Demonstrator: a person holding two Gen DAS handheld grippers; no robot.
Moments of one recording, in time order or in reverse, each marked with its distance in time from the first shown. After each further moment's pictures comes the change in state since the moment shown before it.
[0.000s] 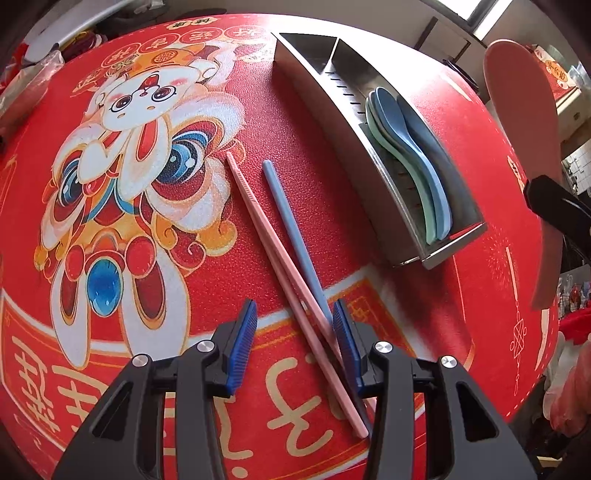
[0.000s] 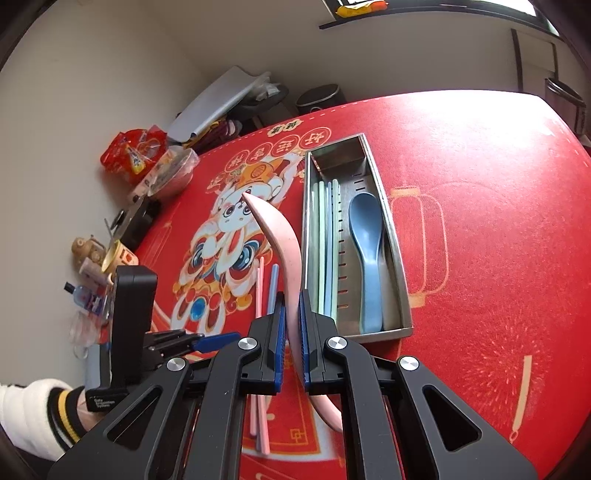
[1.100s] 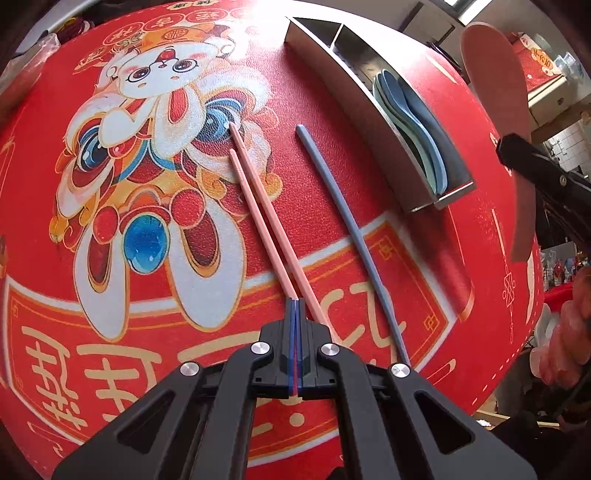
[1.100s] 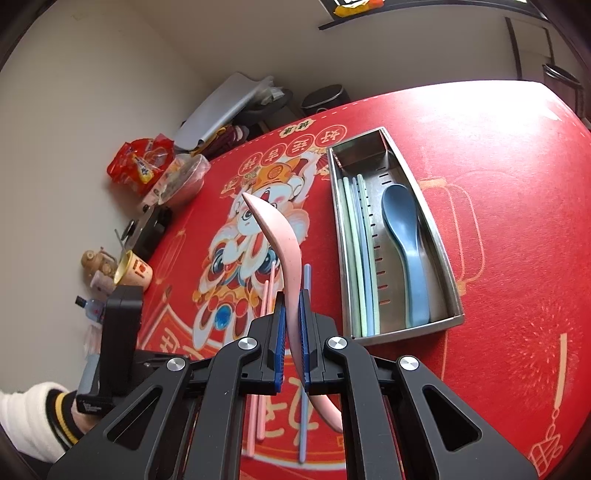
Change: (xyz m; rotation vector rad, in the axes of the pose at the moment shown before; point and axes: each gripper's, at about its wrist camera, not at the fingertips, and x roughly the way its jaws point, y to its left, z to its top) left arm -0.024 0.053 -0.020 0.044 0.097 -0.076; right arm 0.016 0.024 -0.007 0.053 -0.020 0.037
